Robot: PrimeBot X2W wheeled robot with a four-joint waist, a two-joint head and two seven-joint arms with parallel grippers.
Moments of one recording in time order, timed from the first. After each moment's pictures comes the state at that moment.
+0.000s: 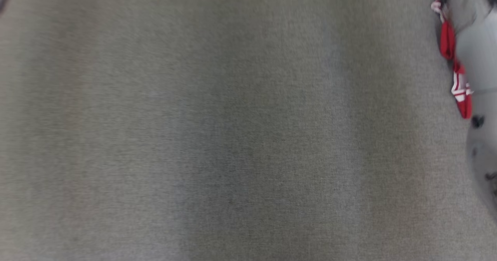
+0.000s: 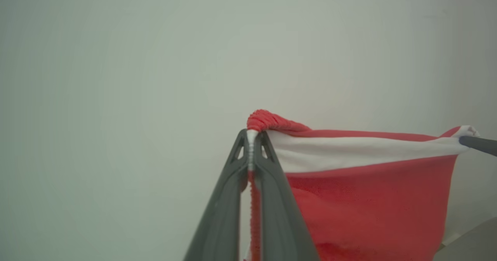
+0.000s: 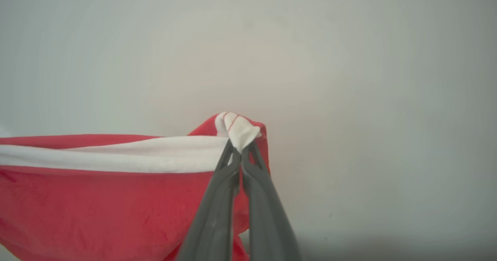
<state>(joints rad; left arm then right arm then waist) -1.64 0.51 -0.62 0.65 -0.79 -0.13 -0.03 -1.60 -0.10 0.17 0.92 0.65 0.13 0.21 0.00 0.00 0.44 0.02</state>
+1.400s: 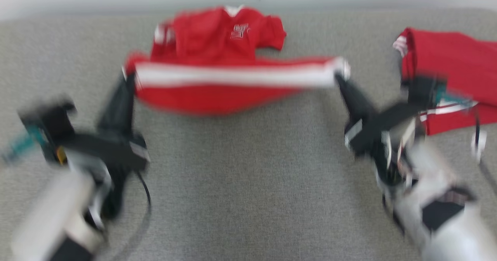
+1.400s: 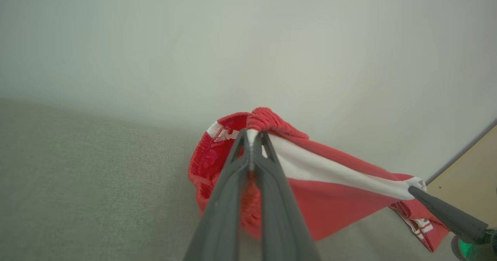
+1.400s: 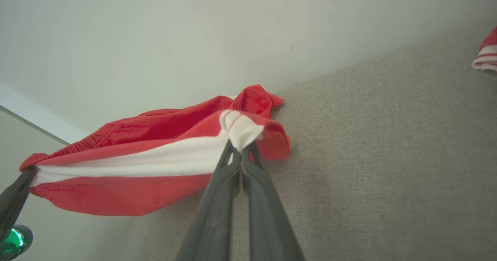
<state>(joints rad) -0.70 0.46 -0.57 0.31 -1.06 -0.02 -0.26 -0.73 -0.26 0.44 0.53 0.97 0.13 0.02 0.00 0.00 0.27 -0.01</state>
